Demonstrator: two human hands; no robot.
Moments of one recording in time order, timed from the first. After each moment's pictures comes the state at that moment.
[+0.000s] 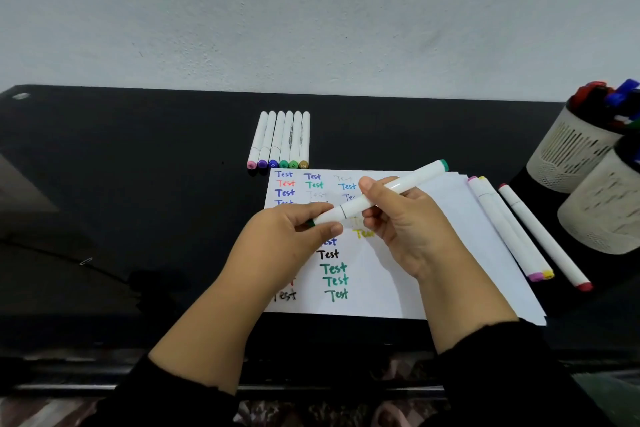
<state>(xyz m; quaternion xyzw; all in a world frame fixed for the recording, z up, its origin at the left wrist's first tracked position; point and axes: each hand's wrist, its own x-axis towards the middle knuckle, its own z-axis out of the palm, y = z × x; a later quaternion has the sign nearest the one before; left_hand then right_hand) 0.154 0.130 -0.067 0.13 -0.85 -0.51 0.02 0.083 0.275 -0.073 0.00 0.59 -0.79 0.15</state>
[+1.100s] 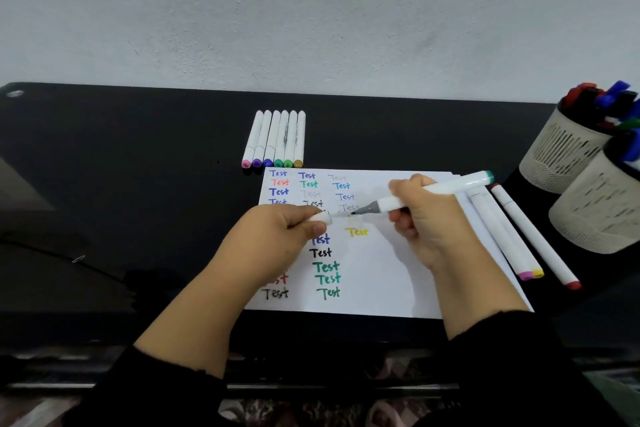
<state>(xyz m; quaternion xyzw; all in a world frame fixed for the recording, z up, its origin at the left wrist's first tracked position) 0.148 0.128 -0.068 0.14 -0.87 -0.47 -0.03 0.076 0.296 -0.067 0.05 0.65 -0.75 0.09</state>
